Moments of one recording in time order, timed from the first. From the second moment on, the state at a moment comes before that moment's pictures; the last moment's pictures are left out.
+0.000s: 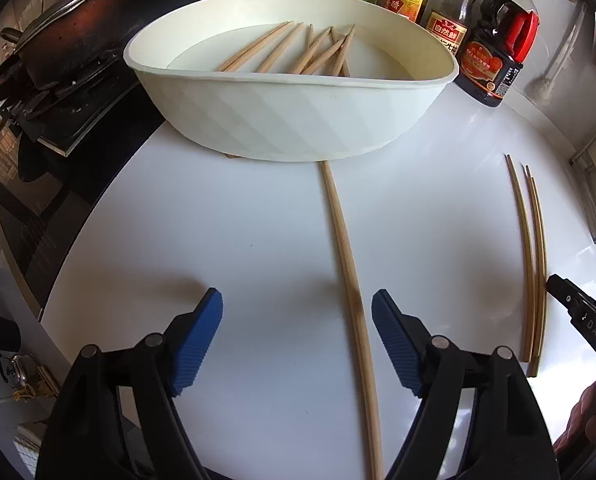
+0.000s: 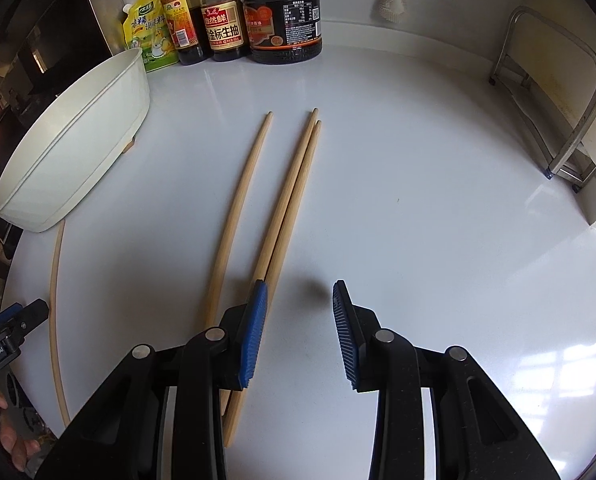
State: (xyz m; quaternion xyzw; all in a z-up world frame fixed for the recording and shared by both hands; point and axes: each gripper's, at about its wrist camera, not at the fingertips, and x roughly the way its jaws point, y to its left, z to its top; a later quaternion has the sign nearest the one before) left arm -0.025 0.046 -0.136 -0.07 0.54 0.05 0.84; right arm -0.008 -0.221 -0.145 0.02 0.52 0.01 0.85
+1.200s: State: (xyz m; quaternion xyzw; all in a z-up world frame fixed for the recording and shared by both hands) left arm -0.031 0.017 -0.145 -0.01 0.54 0.02 0.84; right arm 0.001 -0.208 -0.153 -0.01 0.51 0.00 0.86
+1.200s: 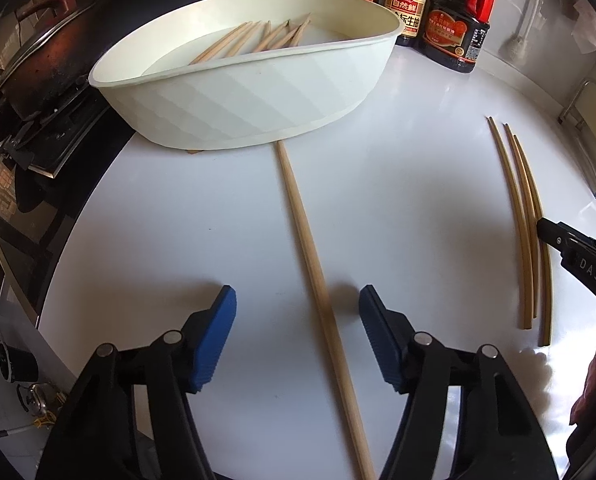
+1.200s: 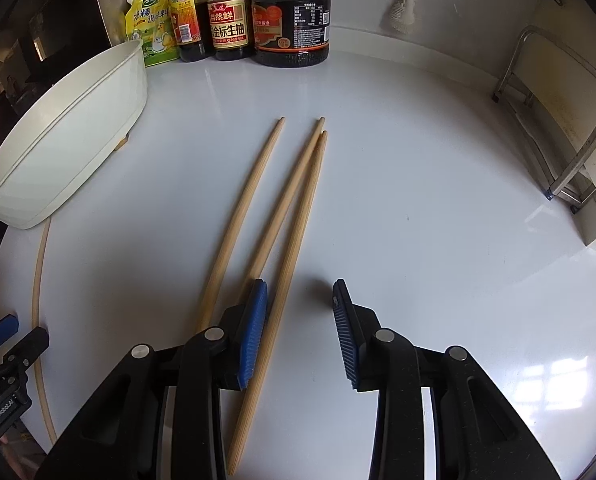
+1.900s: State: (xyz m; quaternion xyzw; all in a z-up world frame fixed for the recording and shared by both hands) left arm -0.023 0.000 -0.140 0.02 0.55 -0.03 0.83; right arm -0.006 -0.221 -0.146 0.04 0.52 0.01 0.85
